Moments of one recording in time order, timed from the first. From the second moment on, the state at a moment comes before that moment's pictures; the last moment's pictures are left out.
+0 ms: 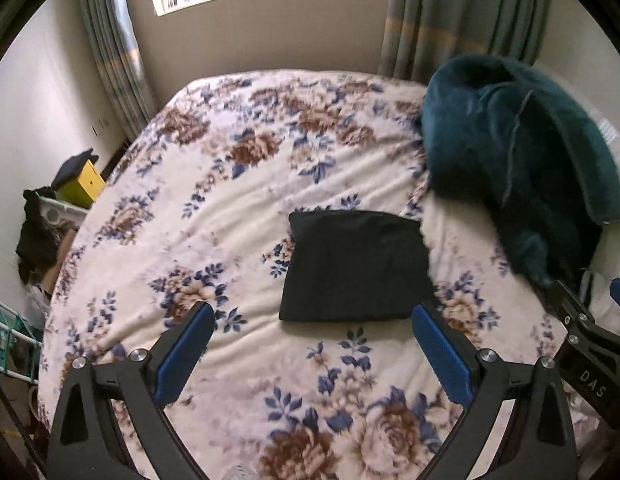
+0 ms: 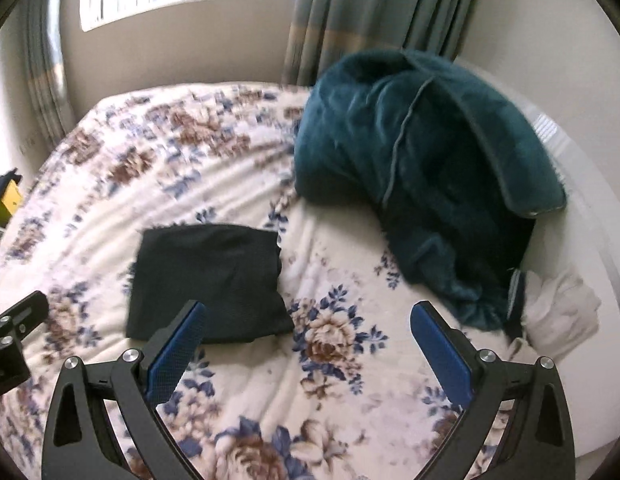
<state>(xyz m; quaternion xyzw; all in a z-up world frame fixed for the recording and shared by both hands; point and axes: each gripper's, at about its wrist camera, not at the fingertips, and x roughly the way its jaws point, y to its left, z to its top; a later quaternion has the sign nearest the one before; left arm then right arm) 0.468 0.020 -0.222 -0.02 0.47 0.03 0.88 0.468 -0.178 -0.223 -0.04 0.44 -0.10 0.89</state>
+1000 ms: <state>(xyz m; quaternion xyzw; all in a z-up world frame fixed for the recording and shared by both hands) 0.248 0.001 -0.027 -0.02 0.34 0.02 0.94 0.181 -0.184 0.048 -0.01 0.31 -0.07 0.95</state>
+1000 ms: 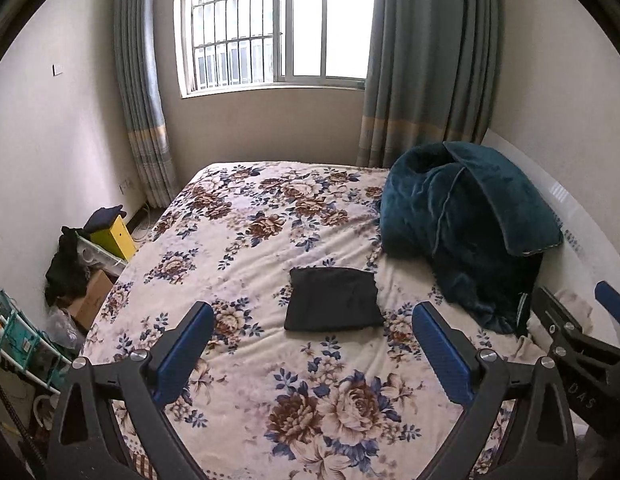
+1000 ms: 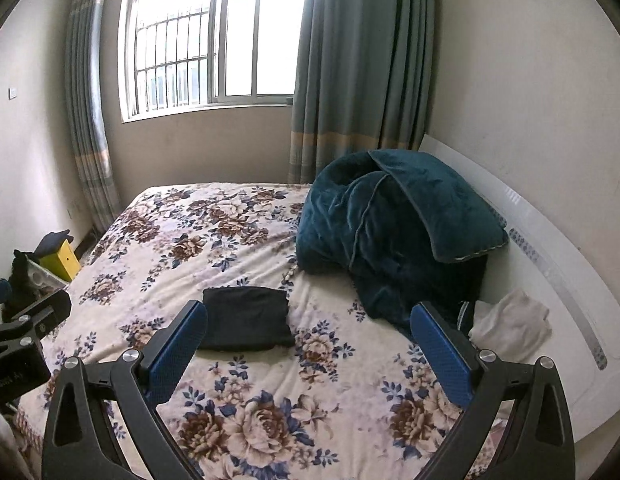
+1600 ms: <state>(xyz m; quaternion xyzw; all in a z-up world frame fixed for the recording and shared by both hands) 0.226 -0.001 -0.027 -0.01 0.33 0.04 0.94 0.153 -0.185 0.056 -0.01 0.31 -0.06 0.95</state>
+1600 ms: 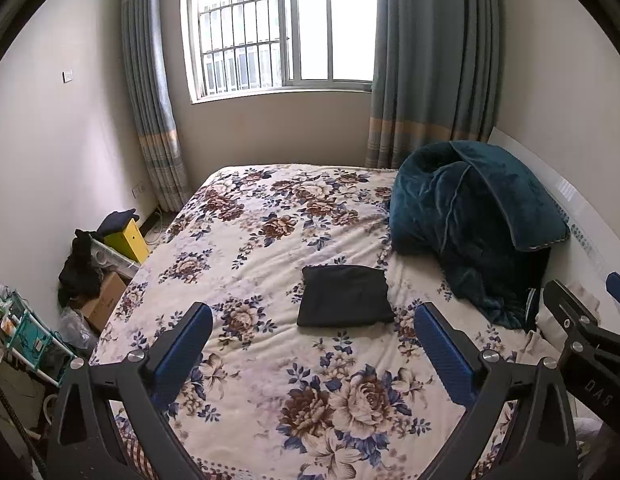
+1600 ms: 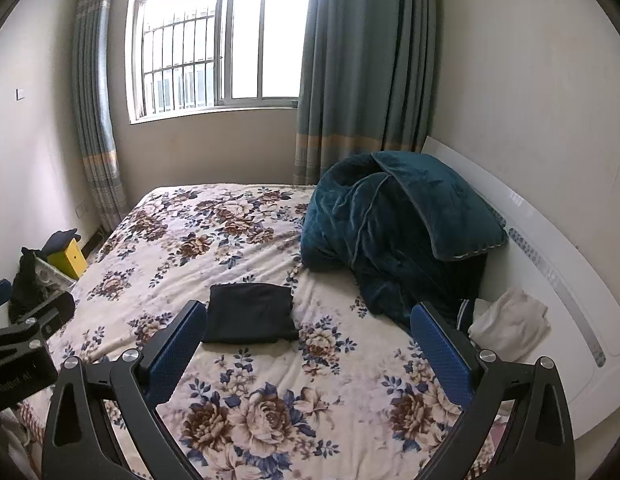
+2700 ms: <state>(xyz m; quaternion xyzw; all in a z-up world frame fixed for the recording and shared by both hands) 0.220 -0.004 -0.013 0.00 0.32 0.05 0.95 0.152 -0.187 0.069 -0.01 0.30 -0.04 0.95</state>
